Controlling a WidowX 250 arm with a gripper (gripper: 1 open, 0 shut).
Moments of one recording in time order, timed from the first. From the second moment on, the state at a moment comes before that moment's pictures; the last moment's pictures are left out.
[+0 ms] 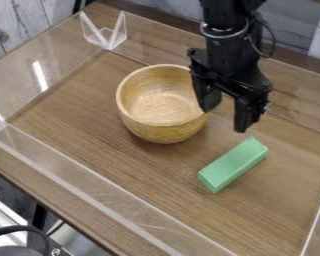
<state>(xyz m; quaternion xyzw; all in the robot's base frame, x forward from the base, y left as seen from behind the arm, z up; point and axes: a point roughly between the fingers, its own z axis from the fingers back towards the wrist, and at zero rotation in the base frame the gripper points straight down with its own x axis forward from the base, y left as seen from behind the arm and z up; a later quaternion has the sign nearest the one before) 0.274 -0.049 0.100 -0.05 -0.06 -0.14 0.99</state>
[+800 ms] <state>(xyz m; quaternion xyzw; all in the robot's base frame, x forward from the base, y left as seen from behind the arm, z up) 0.270 -0.045 0.099 -0.05 -0.05 -0.15 0.99</state>
